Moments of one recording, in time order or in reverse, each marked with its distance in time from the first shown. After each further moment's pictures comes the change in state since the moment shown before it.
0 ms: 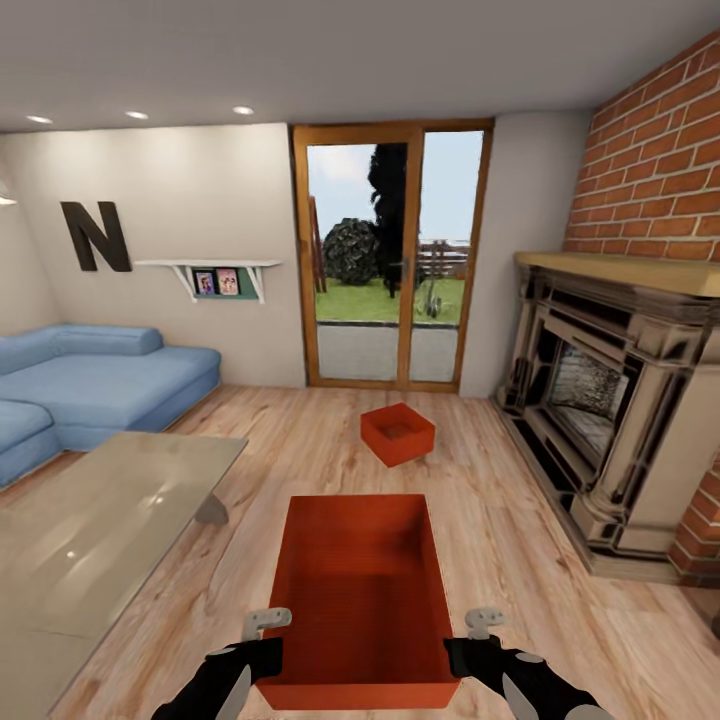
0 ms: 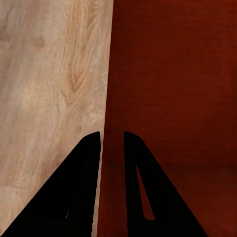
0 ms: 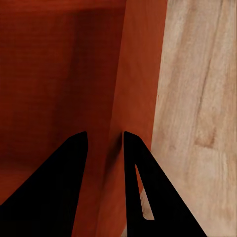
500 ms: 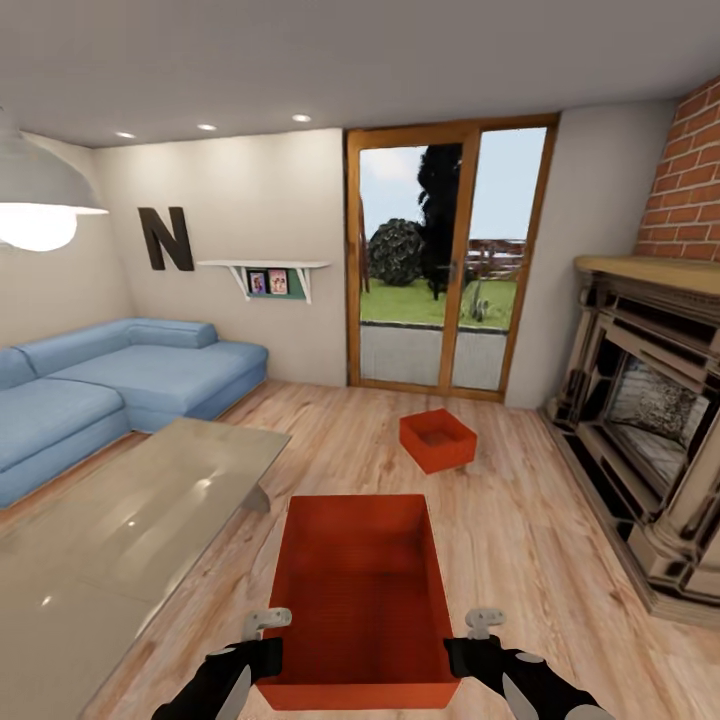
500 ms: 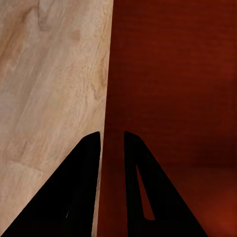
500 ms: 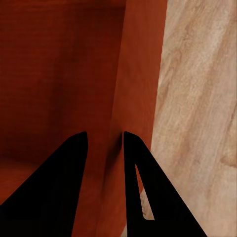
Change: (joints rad) left arm 0.000 0.000 0.001 0.000 -0.001 0.000 -0.001; right arm 0.000 0.000 0.000 0.000 0.000 0.000 0.000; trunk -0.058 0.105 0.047
